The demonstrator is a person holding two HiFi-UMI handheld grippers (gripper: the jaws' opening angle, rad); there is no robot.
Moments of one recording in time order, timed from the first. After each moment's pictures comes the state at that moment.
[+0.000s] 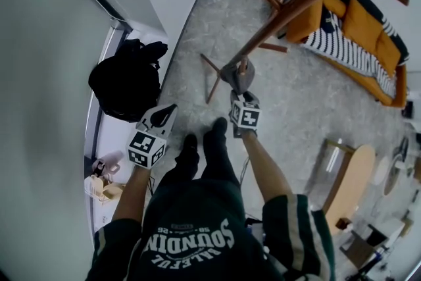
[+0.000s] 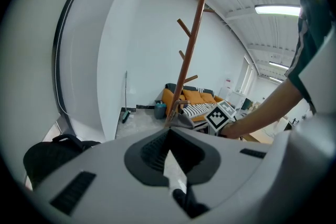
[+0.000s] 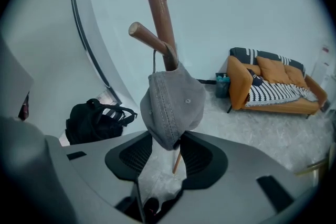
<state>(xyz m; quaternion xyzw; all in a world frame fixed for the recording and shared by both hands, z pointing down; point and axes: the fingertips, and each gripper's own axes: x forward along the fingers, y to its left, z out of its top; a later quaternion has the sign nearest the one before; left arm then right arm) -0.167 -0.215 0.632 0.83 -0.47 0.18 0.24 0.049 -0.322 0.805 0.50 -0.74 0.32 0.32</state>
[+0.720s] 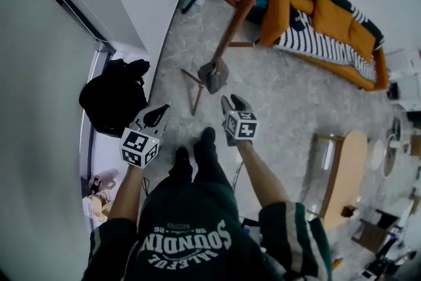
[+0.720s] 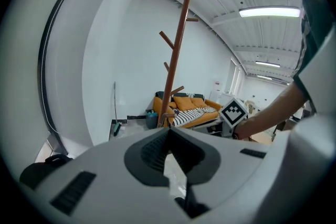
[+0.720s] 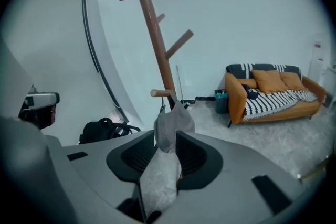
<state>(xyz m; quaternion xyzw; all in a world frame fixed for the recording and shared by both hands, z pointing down) -0.140 -0.221 0.587 0.87 -0.43 0.17 0.18 0.070 -0.292 0.709 0.51 -0.78 0.29 0.23</state>
